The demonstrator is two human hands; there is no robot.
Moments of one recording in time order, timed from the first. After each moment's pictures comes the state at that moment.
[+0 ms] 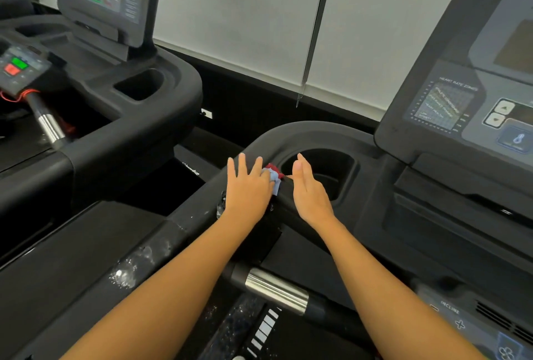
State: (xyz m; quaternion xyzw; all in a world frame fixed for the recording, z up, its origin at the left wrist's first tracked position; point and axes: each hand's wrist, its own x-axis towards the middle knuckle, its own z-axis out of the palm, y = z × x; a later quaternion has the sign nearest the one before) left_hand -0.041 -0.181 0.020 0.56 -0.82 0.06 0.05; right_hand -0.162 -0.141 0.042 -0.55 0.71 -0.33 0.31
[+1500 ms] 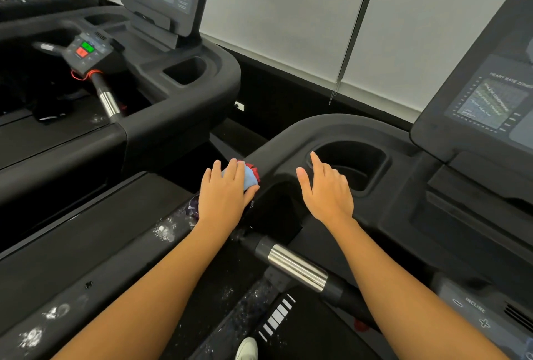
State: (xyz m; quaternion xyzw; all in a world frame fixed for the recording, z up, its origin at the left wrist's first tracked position) left_hand 0.051 -0.130 0.012 0.64 -0.76 0.08 0.09; right_hand -0.155 -0.139 0.007 -0.70 0.69 -0.16 0.01
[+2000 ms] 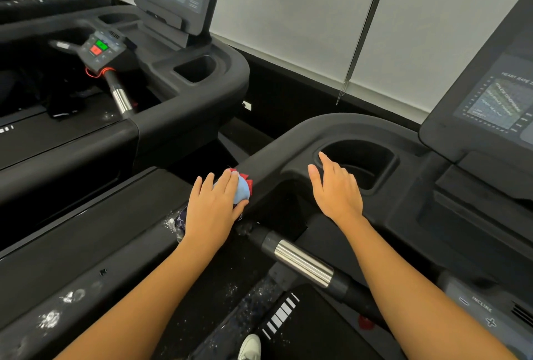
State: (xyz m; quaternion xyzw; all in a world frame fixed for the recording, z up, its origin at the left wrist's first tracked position) left_hand 0.080 -0.096 0.008 0.63 -0.76 0.11 0.13; right_hand -0.161 -0.140 0.004 -0.70 0.69 -0.20 0.04
